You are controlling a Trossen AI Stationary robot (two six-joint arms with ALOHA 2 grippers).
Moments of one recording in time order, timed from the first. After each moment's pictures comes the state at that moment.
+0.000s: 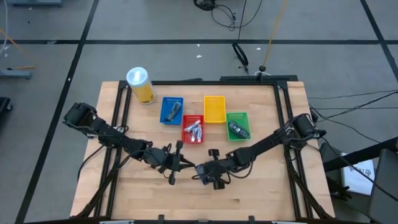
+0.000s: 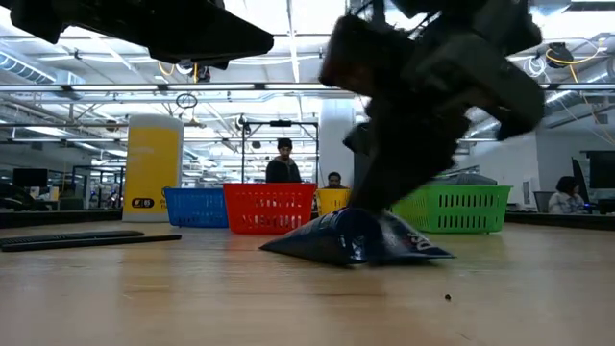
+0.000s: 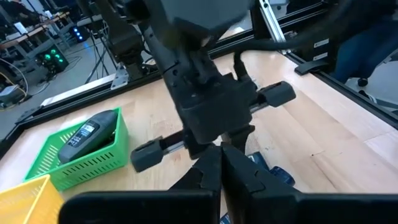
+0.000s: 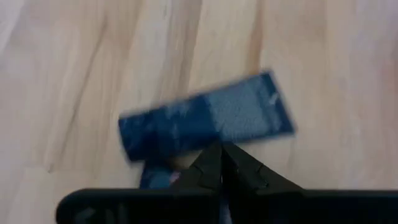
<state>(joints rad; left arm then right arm) -0.43 1.54 0.67 0.59 -0.26 0.21 0.37 1.93 1.12 -0.10 0.11 0.22</state>
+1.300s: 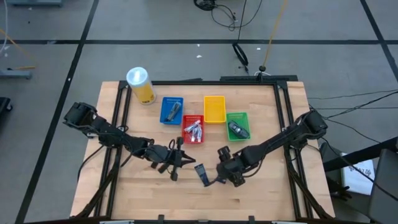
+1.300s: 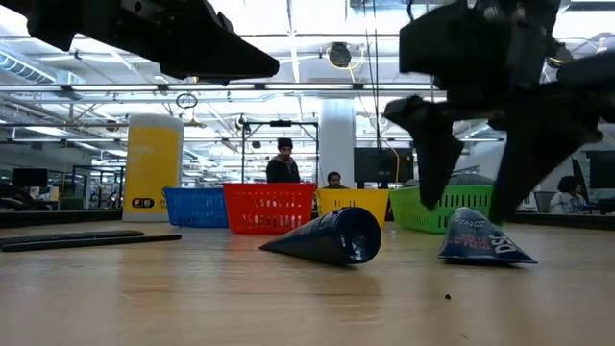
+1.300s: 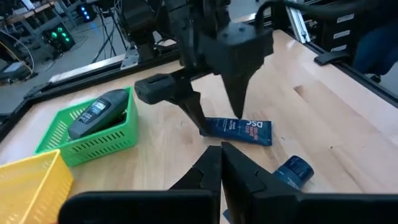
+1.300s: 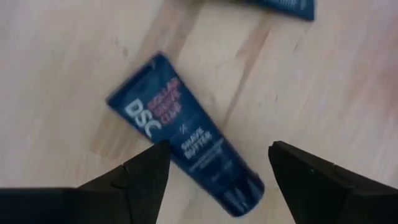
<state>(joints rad) -0.38 1.54 0.67 0.55 -0.26 0.15 0.41 1.79 1.11 -0.54 0.09 -0.06</state>
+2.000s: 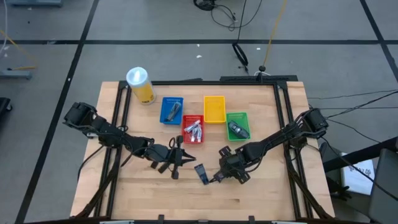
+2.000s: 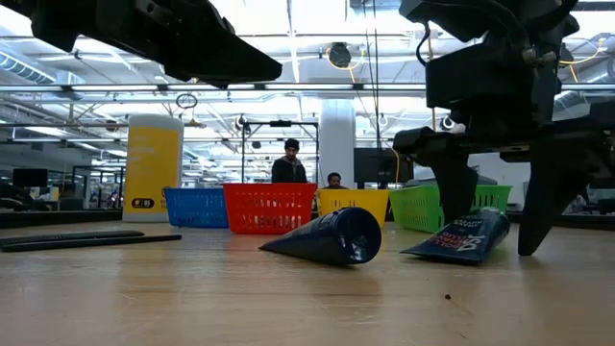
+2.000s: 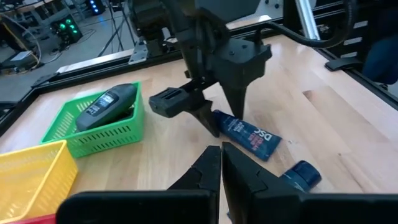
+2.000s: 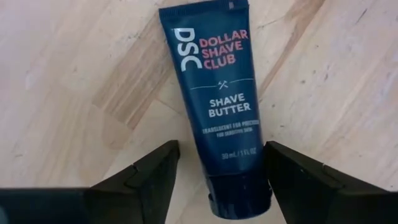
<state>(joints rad) -0.37 1.54 0.67 0.55 -0.28 0.11 0.37 1.79 0.96 -0.40 -0.02 -0.22</state>
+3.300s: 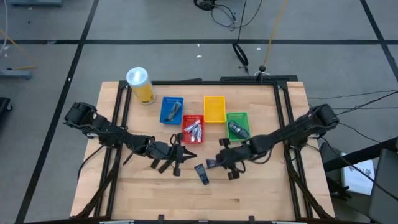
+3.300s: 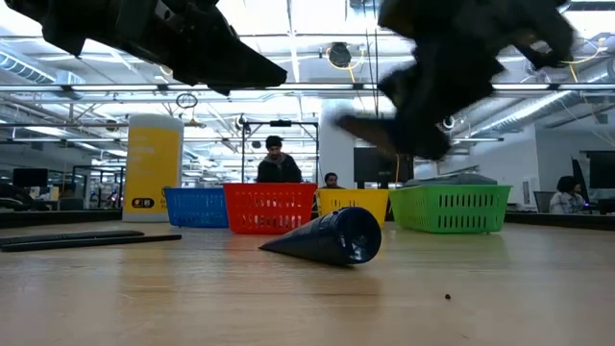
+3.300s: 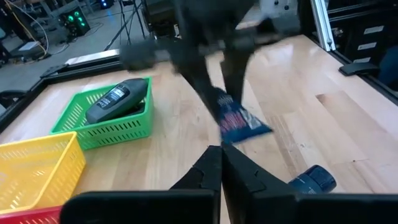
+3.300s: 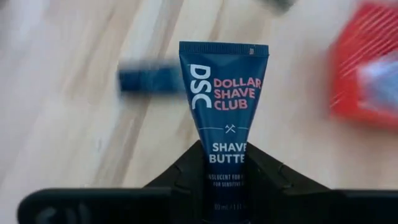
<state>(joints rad) -0.34 1.54 0.67 0.55 -0.28 0.08 0.32 1.59 0.95 -0.22 0.11 0.04</state>
